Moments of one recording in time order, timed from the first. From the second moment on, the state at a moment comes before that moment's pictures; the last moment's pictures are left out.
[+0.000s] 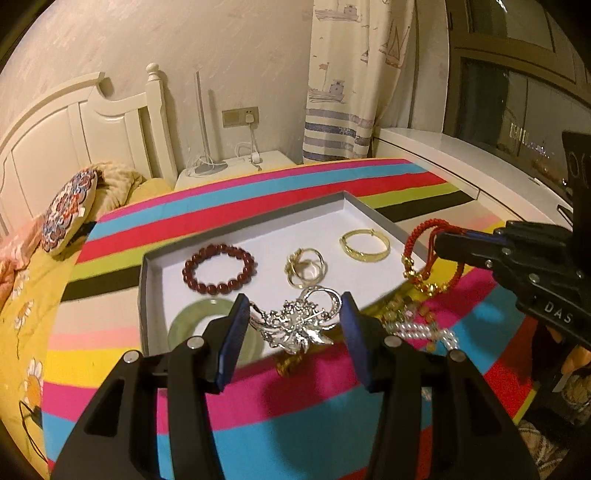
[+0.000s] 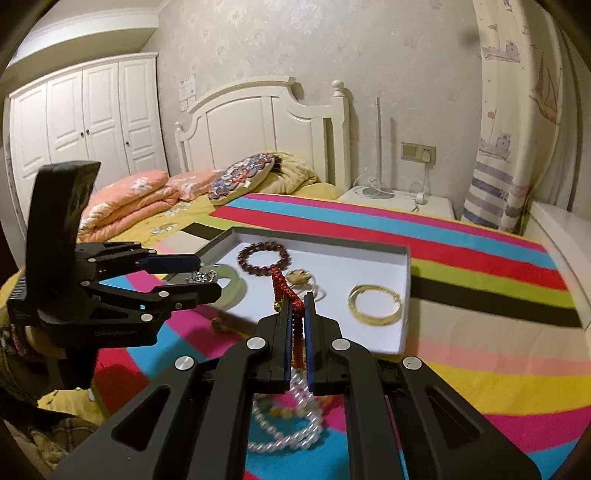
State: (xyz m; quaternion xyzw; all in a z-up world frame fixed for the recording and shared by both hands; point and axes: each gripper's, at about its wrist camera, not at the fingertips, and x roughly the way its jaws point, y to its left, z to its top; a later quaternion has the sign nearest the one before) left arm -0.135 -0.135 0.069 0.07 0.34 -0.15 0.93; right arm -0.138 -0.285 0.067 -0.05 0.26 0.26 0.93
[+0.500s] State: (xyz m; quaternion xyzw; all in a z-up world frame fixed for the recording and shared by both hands) left arm -0.076 -0.142 0.050 0.11 0.38 -0.13 0.91; right arm -0.043 -0.274 0.057 -0.01 0.33 0.24 0.91
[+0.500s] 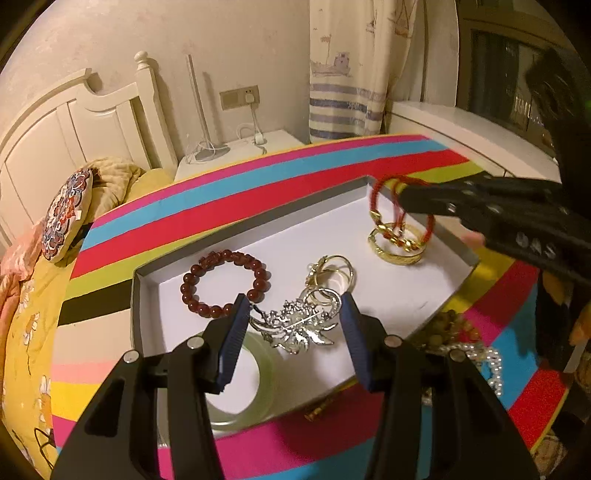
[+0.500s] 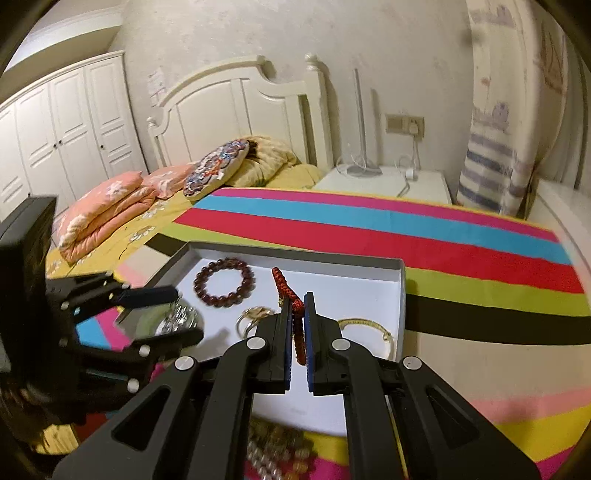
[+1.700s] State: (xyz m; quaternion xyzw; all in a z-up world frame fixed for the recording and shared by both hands) left arm -0.050 -0.138 0.026 0.14 0.40 -0.11 0.90; right arm 0.032 -0.252 0.034 -0.01 0.41 0.18 0.89
